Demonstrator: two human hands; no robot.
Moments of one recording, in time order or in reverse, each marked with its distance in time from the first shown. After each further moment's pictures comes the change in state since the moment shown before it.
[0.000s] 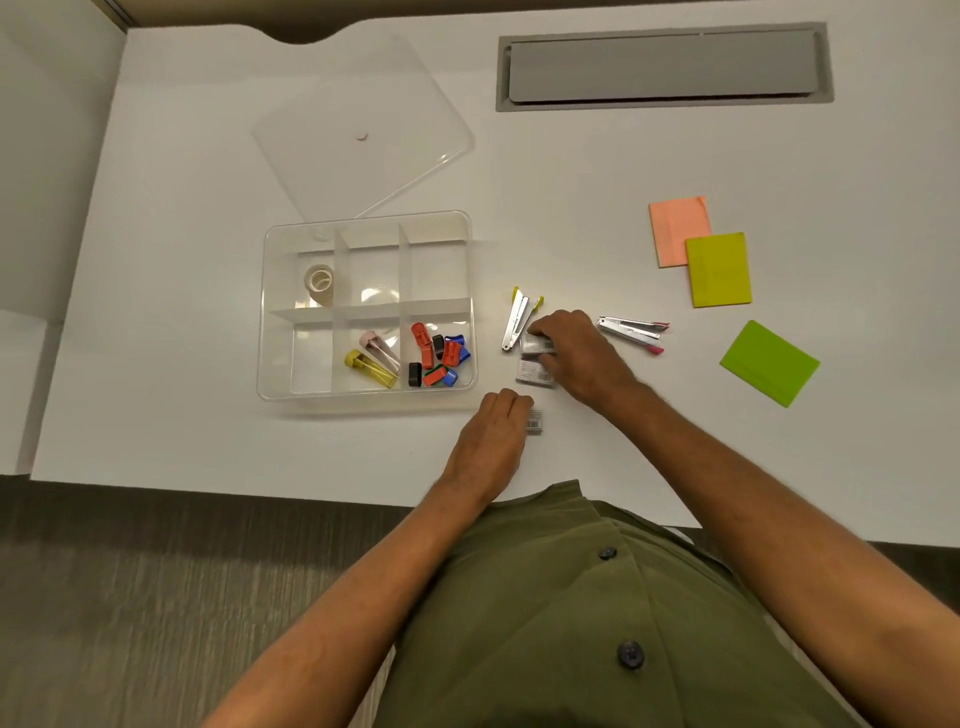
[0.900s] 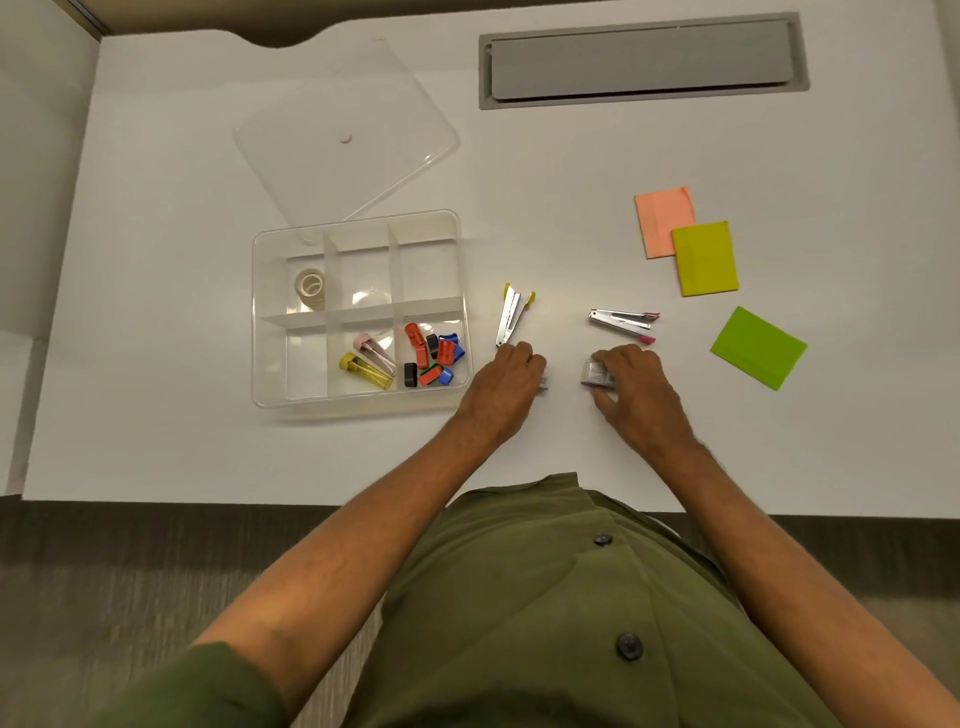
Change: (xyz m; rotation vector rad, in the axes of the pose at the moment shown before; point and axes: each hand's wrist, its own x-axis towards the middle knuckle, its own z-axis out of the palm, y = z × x) left_hand 0.062 -0.003 -0.015 0.139 -0.093 0.138; right_hand -0.088 0.040 0.001 -0.099 0.113 0.250
